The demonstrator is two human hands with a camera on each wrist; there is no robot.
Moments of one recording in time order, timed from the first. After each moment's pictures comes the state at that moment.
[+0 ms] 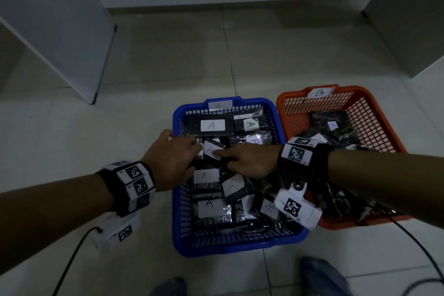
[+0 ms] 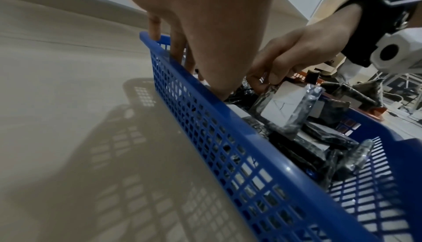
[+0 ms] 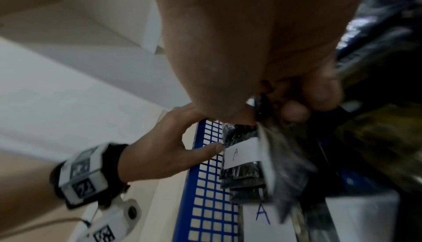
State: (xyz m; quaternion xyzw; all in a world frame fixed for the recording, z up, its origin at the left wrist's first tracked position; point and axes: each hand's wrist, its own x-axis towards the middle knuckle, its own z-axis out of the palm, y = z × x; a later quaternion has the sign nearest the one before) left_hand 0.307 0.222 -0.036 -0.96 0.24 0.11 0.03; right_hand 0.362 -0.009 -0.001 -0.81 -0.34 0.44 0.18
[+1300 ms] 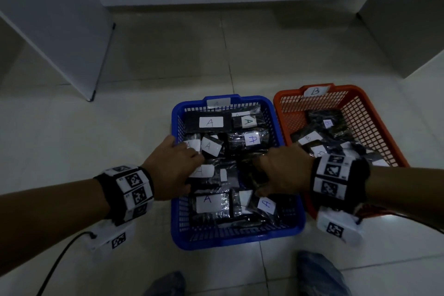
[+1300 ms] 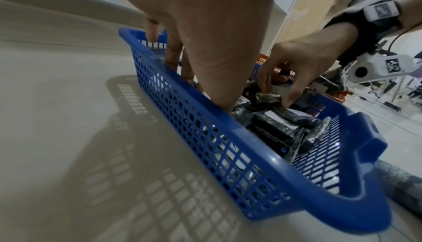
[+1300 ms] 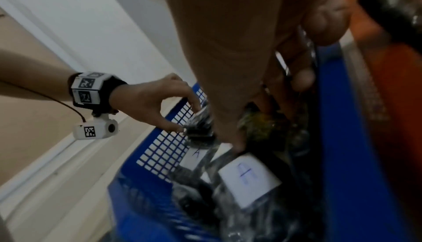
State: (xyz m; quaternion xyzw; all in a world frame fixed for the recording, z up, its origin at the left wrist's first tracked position) left_hand 0.283 0.219 -0.036 -0.94 0.33 0.07 0.04; right_hand 0.323 -0.067 0.012 -0.88 -0.37 0.26 -0.12
